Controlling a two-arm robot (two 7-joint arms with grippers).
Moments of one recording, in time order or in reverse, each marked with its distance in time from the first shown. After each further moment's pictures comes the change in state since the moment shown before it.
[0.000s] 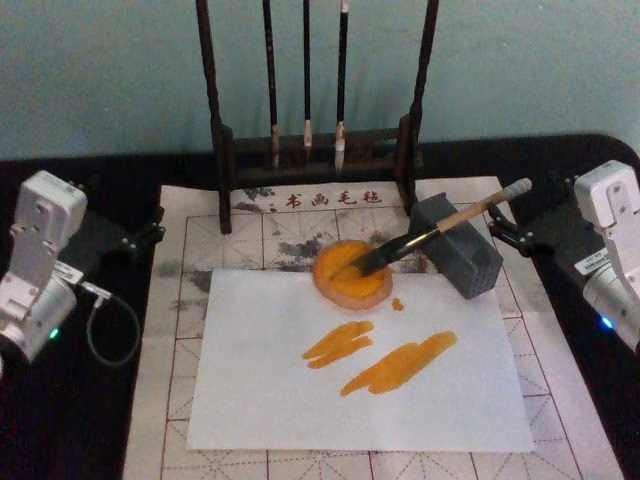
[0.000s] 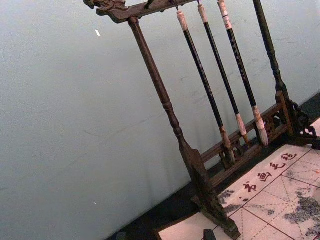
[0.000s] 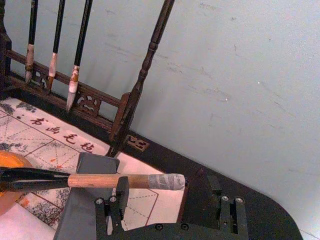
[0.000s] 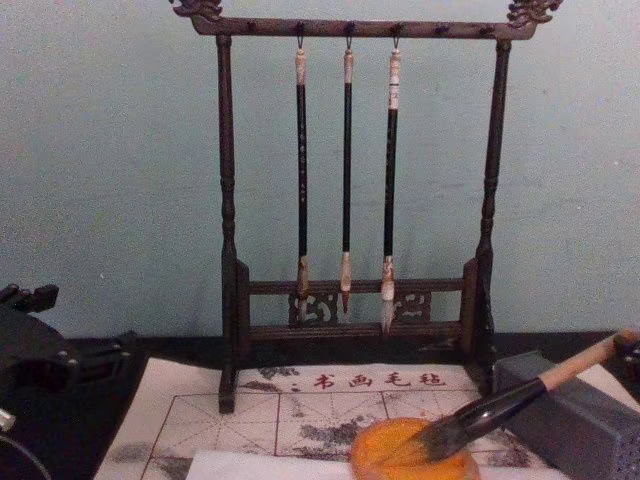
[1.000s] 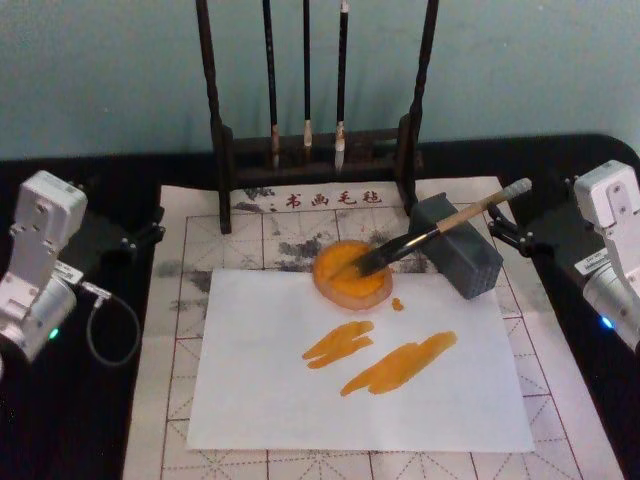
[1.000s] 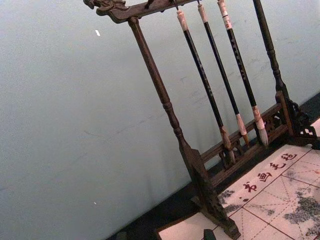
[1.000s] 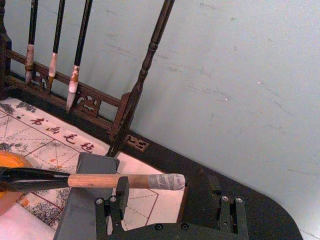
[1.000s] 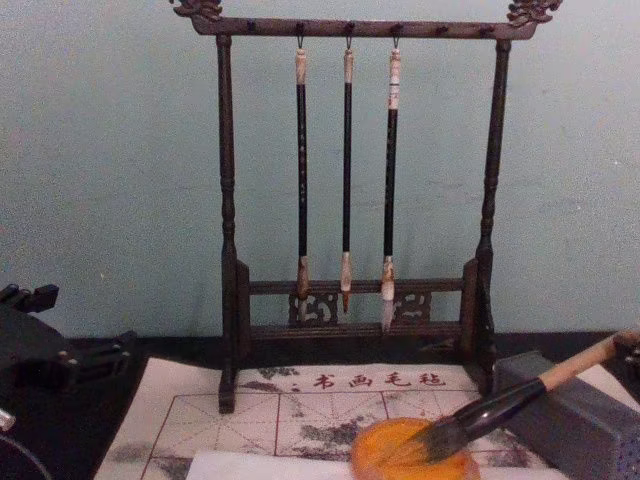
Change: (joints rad) left arm 0.000 0.000 0.000 0.000 0.000 0.000 0.000; right arm 0.000 0.000 0.000 0.000 0.000 0.000 0.000
